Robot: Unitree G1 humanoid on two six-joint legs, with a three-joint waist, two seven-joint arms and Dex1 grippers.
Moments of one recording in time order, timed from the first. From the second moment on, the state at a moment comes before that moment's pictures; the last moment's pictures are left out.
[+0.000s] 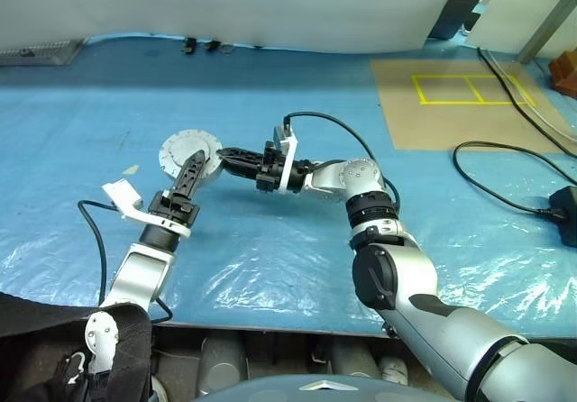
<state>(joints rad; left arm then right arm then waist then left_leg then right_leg) 0.03 0.07 0.33 -0.41 -1.34 0.52 -0.08 -1.01 0.13 -0.43 0.77 0.79 1.28 0.55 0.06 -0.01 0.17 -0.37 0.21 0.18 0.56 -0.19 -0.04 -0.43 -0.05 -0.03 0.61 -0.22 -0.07</state>
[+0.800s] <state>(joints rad) -0.05 0.01 0.32 -0.31 -1.44 0.47 0.00 -1.00 0.13 -0.41 0.78 0.79 1.17 0.53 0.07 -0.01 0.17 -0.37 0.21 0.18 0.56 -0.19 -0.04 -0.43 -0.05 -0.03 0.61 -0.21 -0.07</state>
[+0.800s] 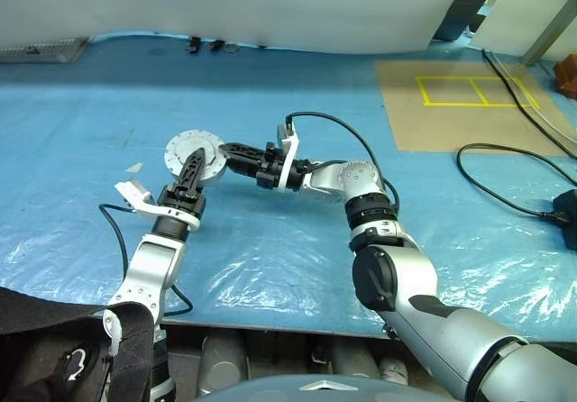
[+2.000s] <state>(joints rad) -0.63 0.22 0.75 0.79 -1.07 0.01 -0.23 -0.93 0.12 -0.23 0.64 0.67 1.05 0.60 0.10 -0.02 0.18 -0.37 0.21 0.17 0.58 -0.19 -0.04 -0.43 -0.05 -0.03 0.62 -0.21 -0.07</state>
